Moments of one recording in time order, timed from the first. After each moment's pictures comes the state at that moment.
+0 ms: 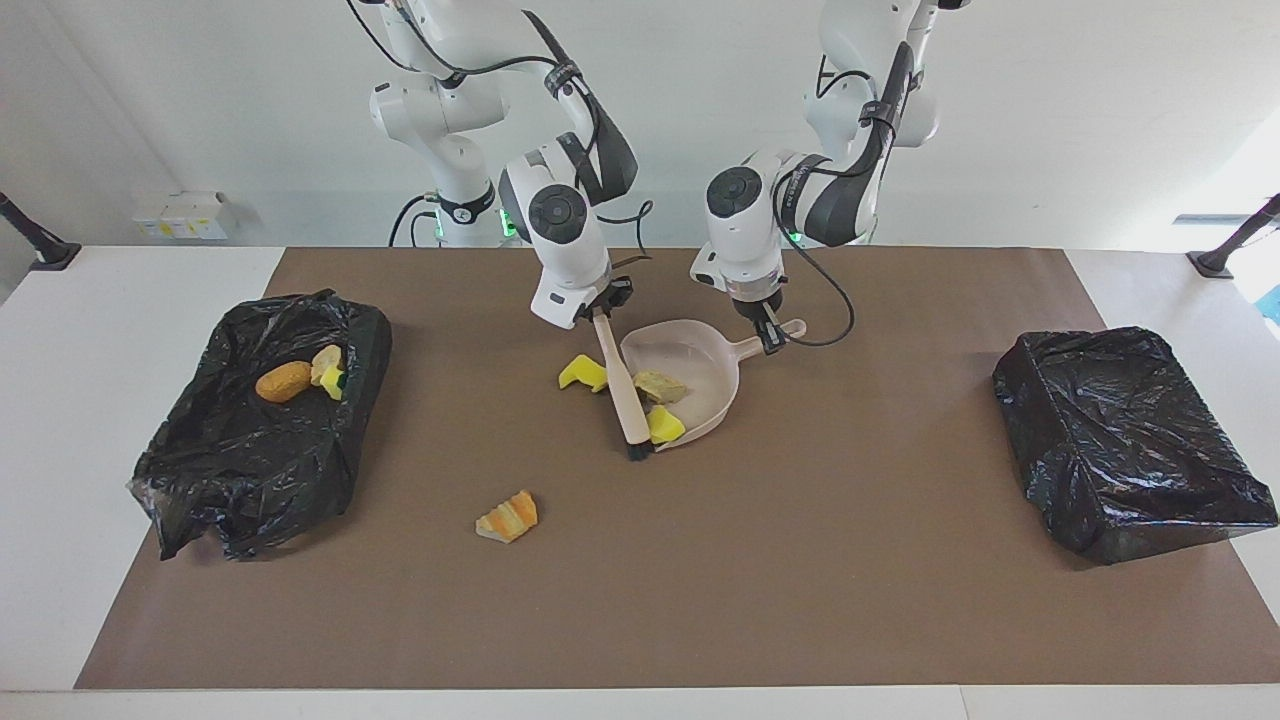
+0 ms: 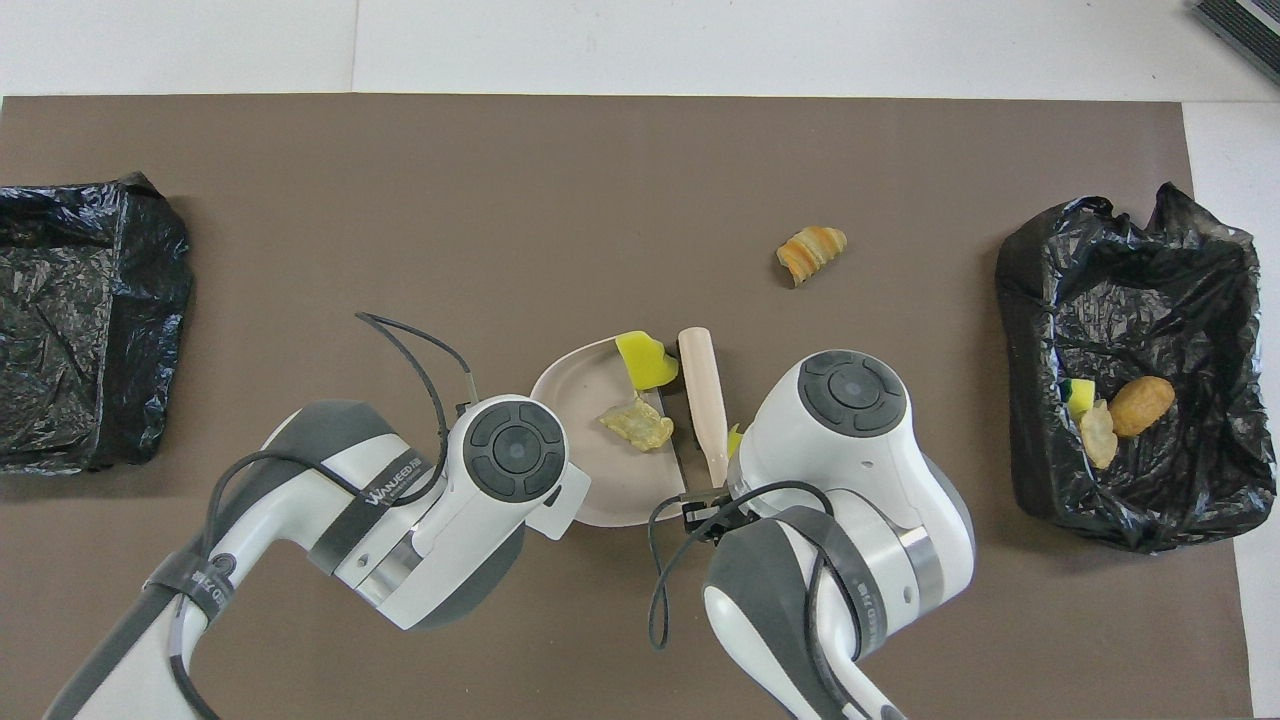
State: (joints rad) left arm -0.45 0.09 -0.20 -2.14 0.26 2.06 0.59; right arm 0.29 0.03 0.22 -2.07 0.25 1.82 0.40
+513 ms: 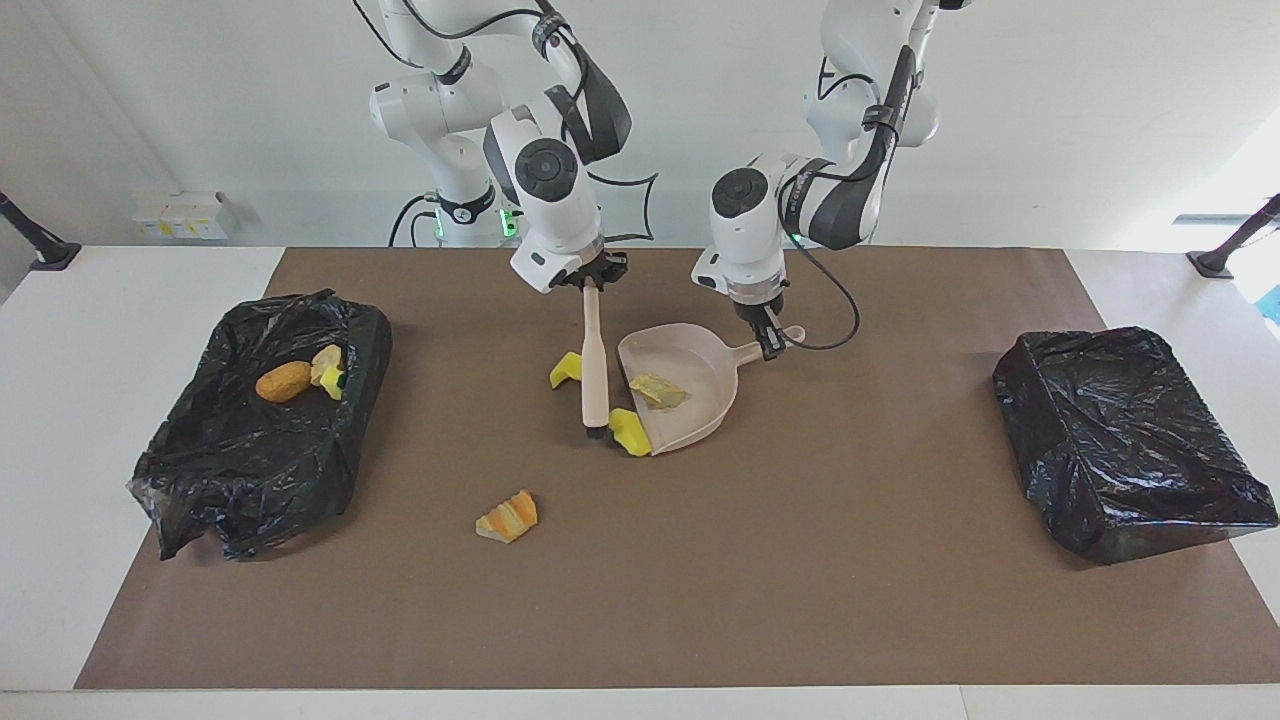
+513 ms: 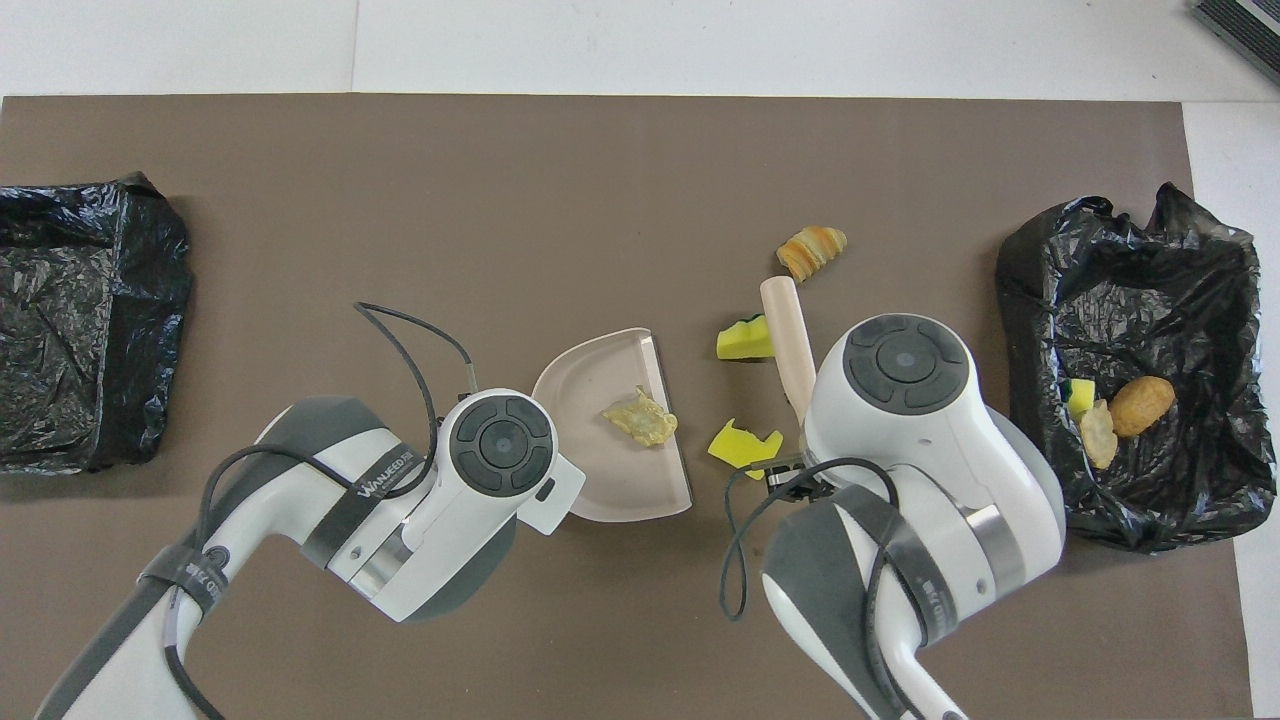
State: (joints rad) left arm -0.44 0.10 -0.19 -2.14 0.26 2.08 0.66; right arm 0.18 0.03 0.22 -2.02 -0.06 1.77 0.28
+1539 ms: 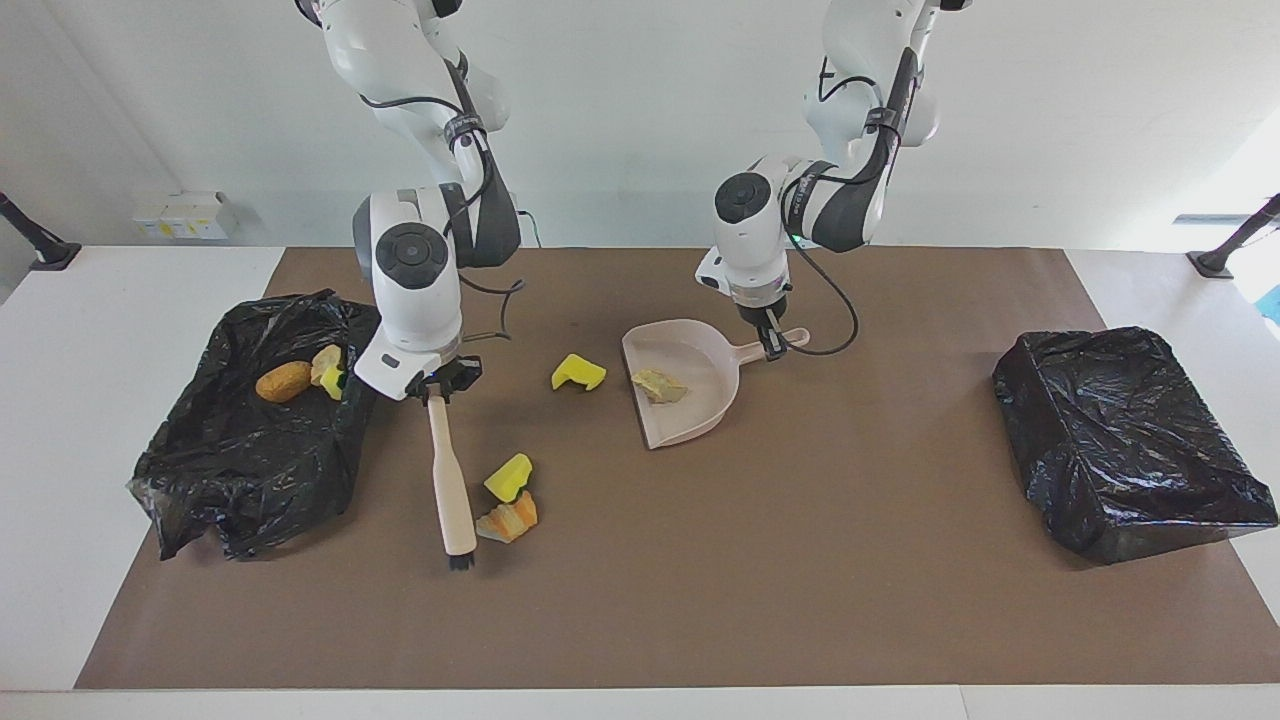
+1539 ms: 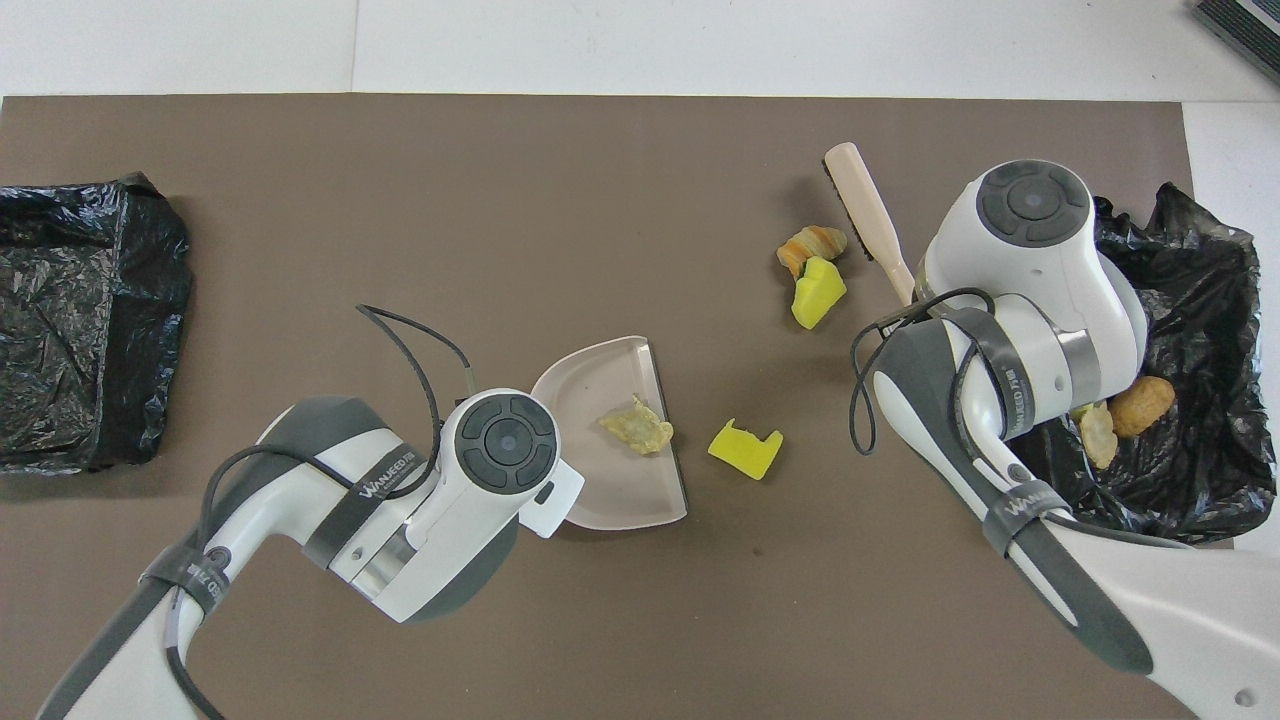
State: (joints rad) left arm -0.44 0.10 -0.19 -2.14 0.26 2.04 0.65; right arm -0.02 0.33 0.22 -1.78 -0.30 1.99 -0.03
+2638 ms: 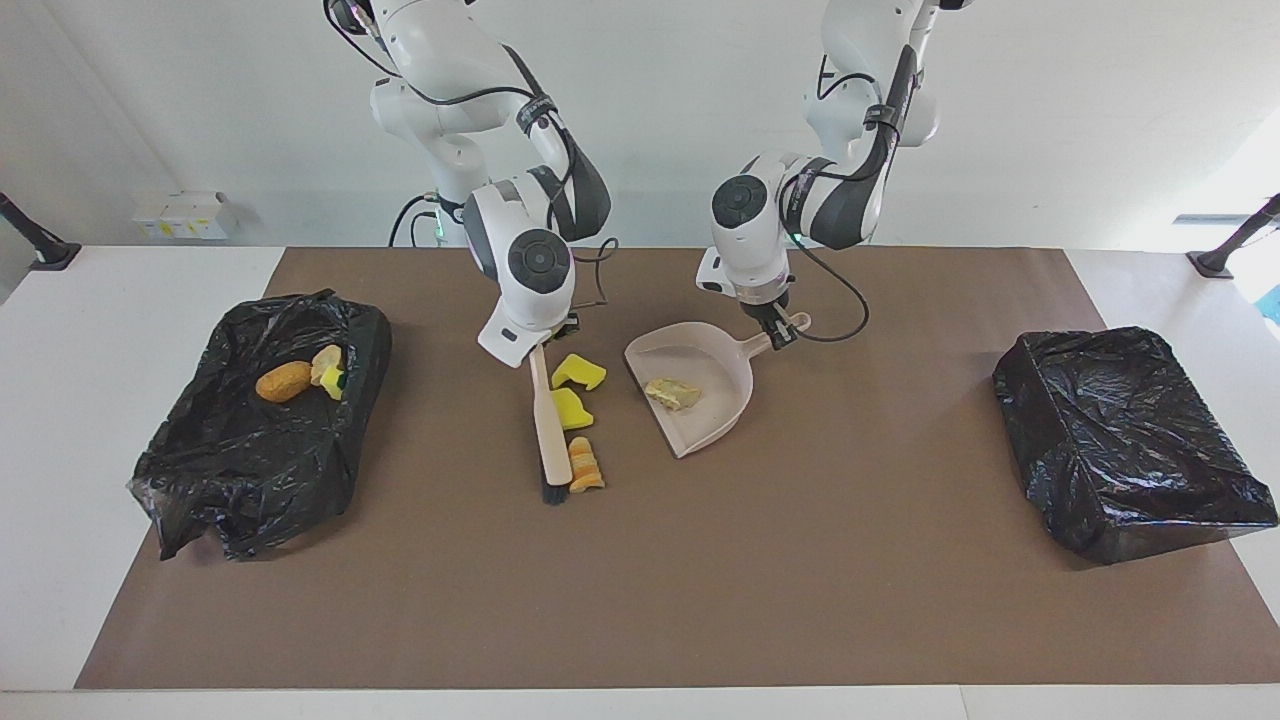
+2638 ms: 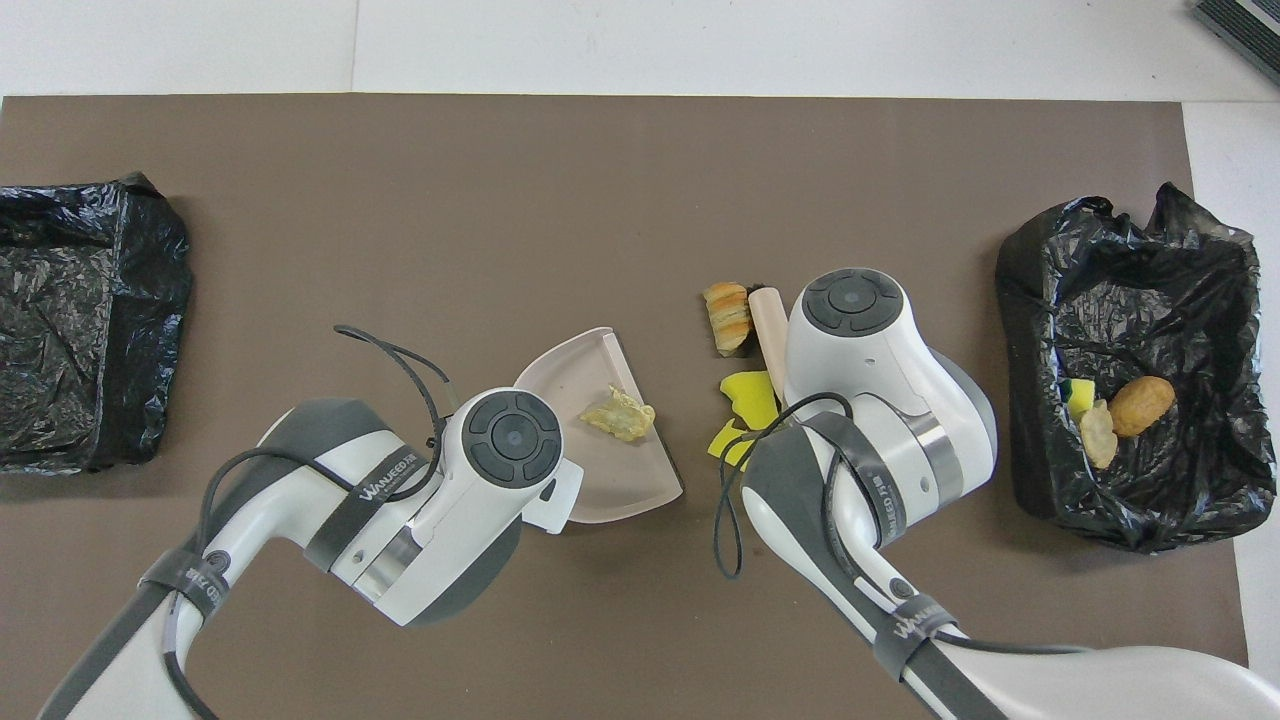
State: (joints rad) left arm -0.44 0.09 -0.20 -2.13 0.24 1.96 0.48; right arm 0.10 0.22 0.32 -1.96 -0.05 1.73 0.31
